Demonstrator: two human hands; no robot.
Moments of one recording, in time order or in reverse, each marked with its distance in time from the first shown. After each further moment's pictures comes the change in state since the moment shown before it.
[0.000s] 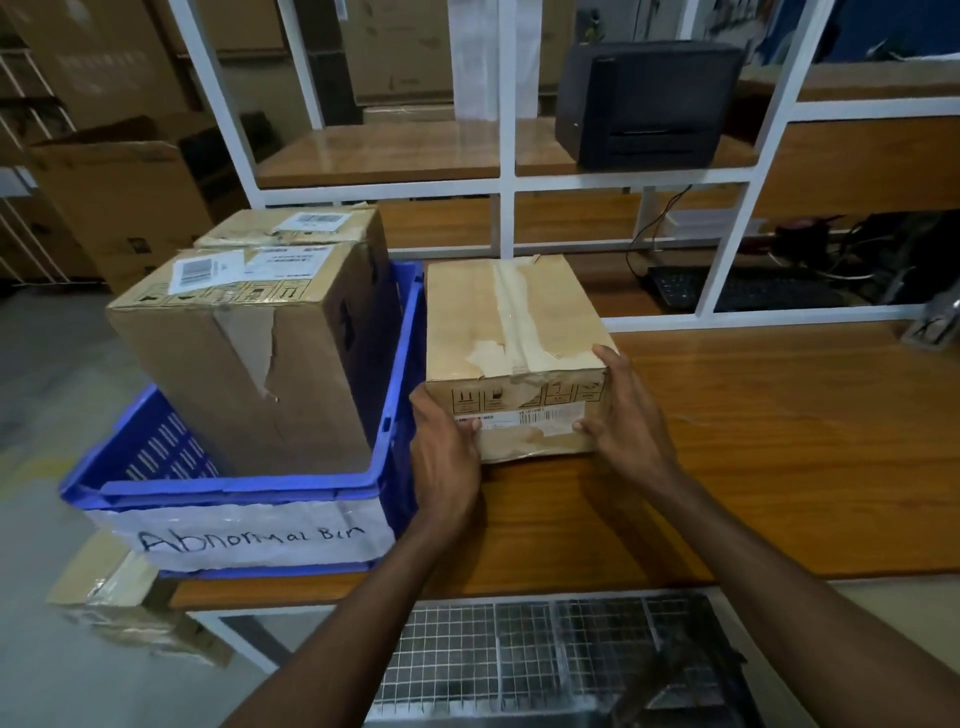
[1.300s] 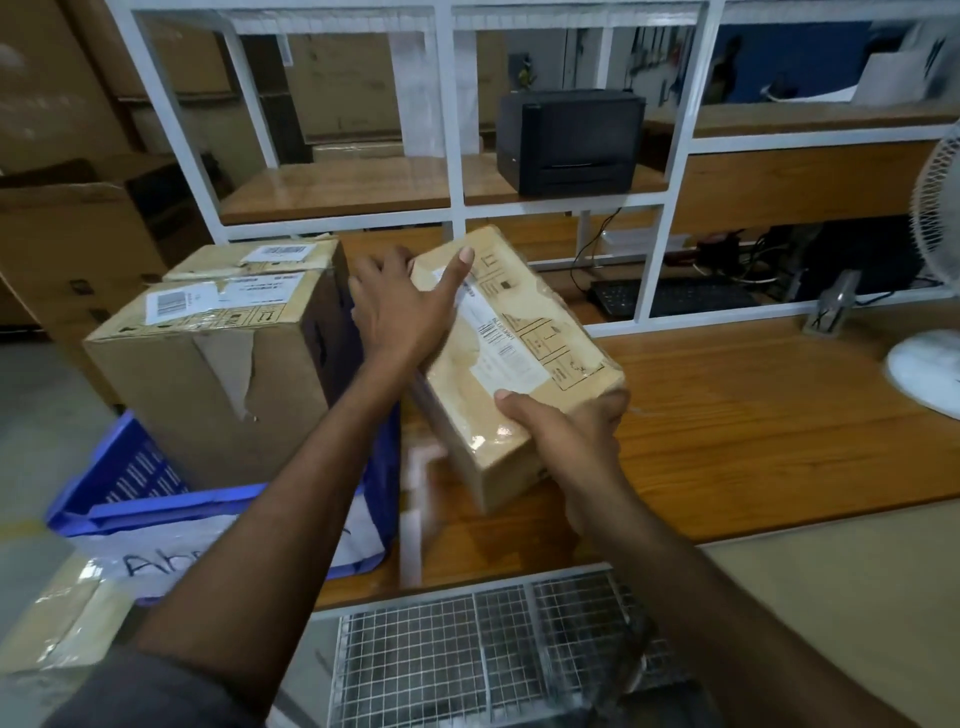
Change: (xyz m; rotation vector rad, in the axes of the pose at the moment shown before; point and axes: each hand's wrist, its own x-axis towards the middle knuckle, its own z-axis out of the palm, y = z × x) left_hand 0.076 0.138 -0.073 0.116 0.009 0.197; right_hand -0.078 -0.145 -0.041 0.674 0.202 0.617
